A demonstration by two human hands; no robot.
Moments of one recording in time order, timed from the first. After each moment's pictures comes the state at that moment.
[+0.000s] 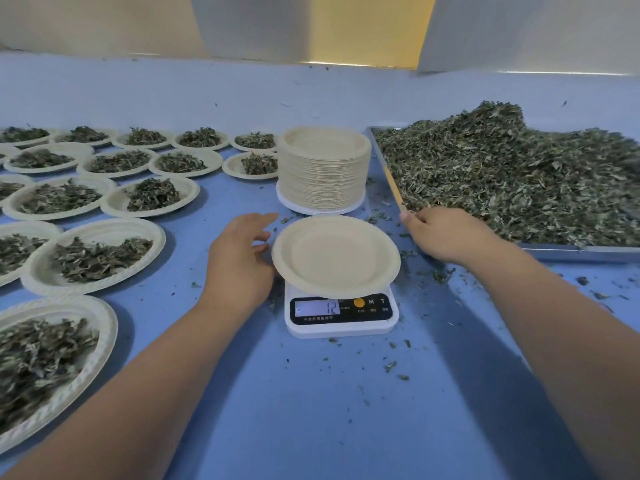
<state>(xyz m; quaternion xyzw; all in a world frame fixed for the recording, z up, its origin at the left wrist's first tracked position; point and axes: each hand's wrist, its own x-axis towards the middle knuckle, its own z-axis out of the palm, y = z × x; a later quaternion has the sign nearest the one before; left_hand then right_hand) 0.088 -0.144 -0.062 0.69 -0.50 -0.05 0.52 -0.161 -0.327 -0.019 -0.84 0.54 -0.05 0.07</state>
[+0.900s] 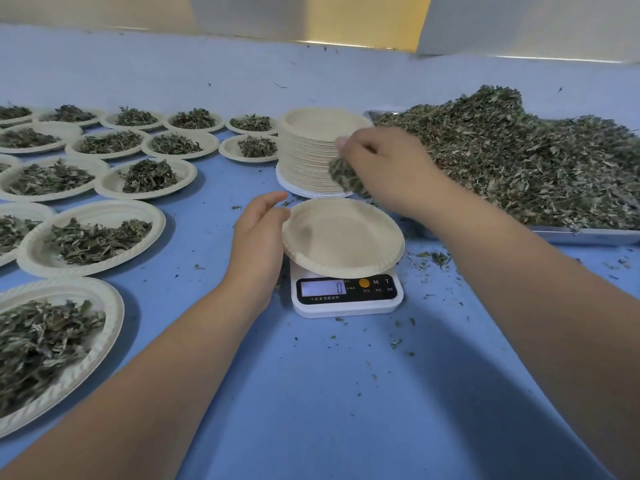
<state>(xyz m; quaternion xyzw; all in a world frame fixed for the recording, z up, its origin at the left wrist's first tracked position) 0.059 -0.143 -0.041 0.61 -0.29 -0.33 0.66 -0.085 -0.254 0.043 -0.87 0.35 -0.31 0.16</state>
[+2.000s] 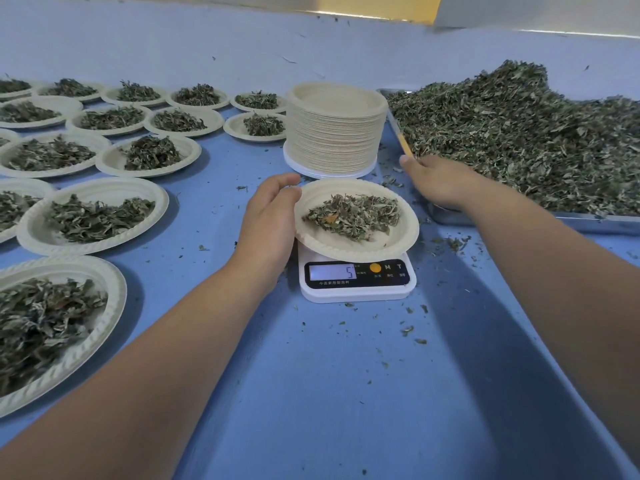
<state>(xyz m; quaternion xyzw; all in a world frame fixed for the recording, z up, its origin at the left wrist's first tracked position) 0.058 -0.144 -0.041 0.63 -0.32 -0.32 0.63 -0.129 -0.363 -0.023 -0.81 0.56 -0.09 0.15</state>
